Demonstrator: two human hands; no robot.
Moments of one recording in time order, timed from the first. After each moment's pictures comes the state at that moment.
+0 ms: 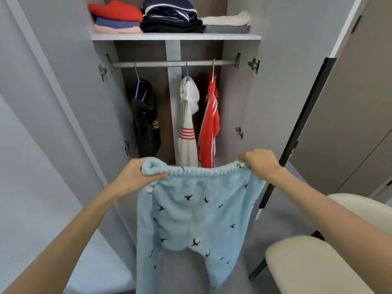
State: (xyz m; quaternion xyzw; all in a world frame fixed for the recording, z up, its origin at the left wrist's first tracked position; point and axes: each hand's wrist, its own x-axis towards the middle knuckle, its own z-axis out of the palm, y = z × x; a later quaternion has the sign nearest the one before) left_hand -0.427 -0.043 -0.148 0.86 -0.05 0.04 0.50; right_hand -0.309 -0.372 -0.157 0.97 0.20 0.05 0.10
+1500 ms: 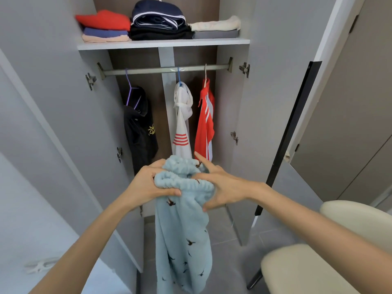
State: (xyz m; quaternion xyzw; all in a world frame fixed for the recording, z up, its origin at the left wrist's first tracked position) left_hand -0.407 -0.131 -0.139 0.83 -0.16 0.07 0.53; right_hand -0.334 -0.362 -0.149 0.87 0.44 -0.16 -0.18
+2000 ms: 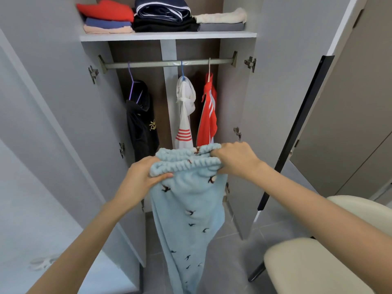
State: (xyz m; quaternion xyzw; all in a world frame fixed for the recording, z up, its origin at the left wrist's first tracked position) left_hand -0.403 -0.084 -0.156 0.90 -0.09 0.17 0.40; right_hand -0.311 -0.332 -0.127 0.93 0.32 0.13 0.10
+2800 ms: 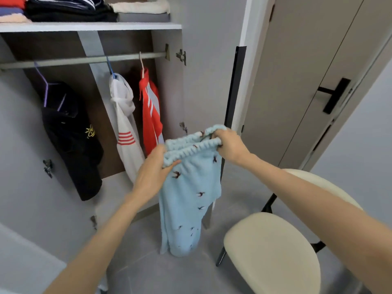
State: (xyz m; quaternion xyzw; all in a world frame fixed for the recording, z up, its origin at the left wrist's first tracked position) left_hand -0.321 -0.246 -0.184 0.90 -0.16 0.14 0.39; right_hand -0.274 -0.487 -0.149 0.96 0.10 0.12 -0.21
